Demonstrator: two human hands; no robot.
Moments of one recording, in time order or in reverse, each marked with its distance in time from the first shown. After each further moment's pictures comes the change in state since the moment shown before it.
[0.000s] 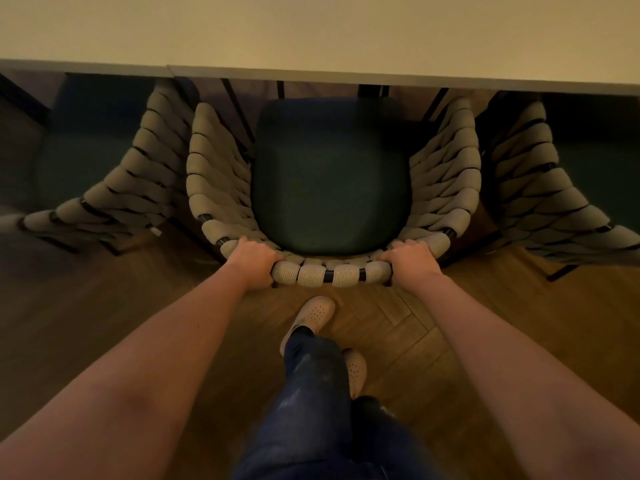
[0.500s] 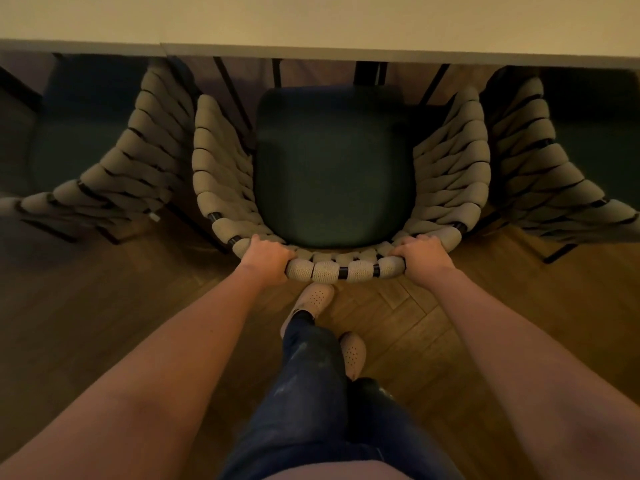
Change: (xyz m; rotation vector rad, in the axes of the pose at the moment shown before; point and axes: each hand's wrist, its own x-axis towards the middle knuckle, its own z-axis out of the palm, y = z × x) left_hand -0.013 0.037 0.022 0.037 0.046 0.001; right_hand -0.028 0.015 0.026 -0.013 -0.031 0.016
